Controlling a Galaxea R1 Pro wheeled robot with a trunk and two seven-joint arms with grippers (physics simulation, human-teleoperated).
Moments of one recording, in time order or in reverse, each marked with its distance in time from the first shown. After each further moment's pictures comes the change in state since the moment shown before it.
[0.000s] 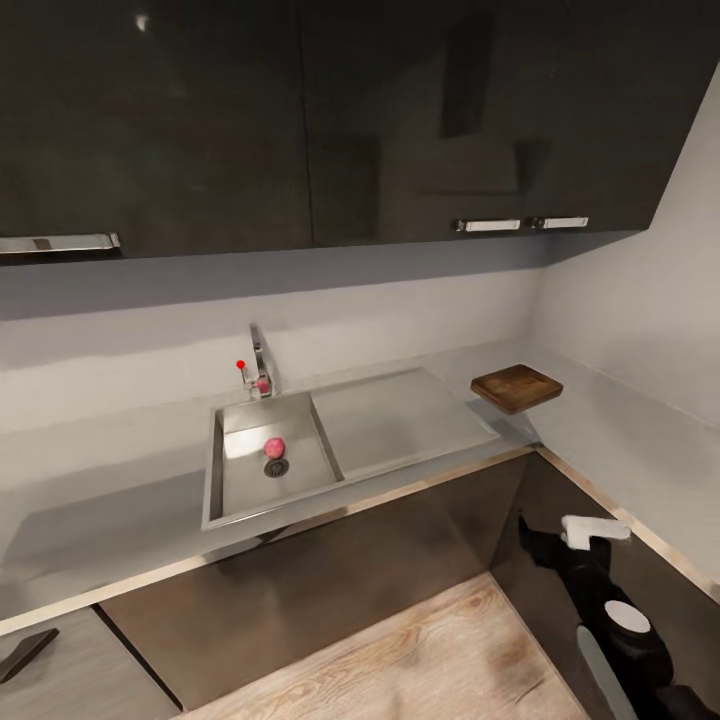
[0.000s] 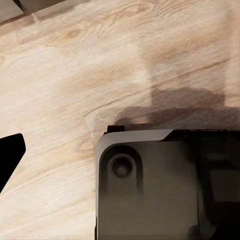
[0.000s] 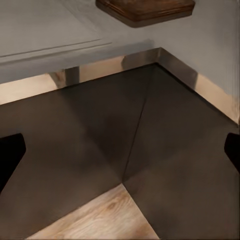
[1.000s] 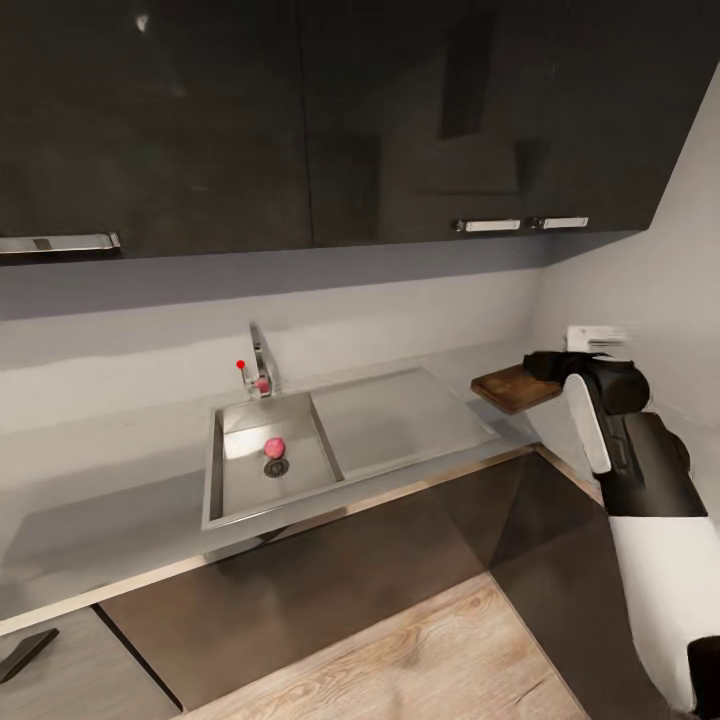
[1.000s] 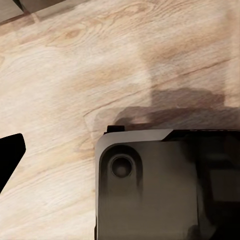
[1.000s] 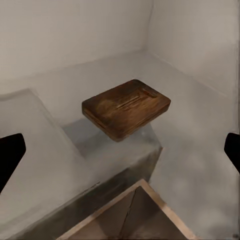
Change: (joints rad) left arm 0.000 0.000 -0.001 0.000 0.001 0.000 0.000; right arm -0.811 -0.004 0.001 0.201 0.001 0.542 -0.028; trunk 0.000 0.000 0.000
